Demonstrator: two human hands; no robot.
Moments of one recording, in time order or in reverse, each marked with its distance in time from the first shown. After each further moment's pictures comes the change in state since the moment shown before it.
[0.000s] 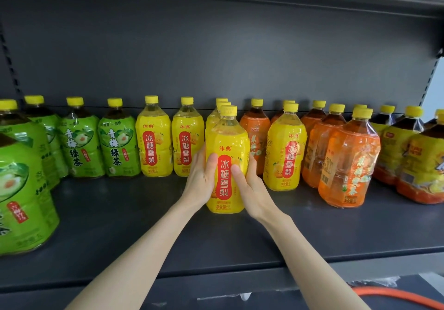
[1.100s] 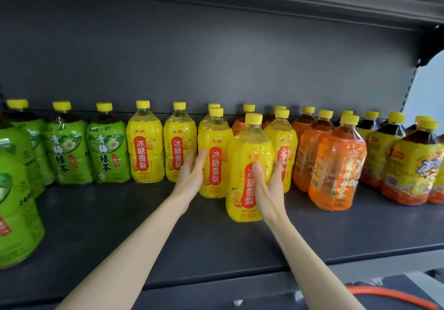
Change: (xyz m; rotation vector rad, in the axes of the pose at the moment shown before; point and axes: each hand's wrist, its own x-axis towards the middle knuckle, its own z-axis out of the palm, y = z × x) left_hand 0.017 0.001 -0.005 -0.183 0.036 -0.304; right_hand -0.009 -0.006 -0.024 0.180 0.405 -0.029
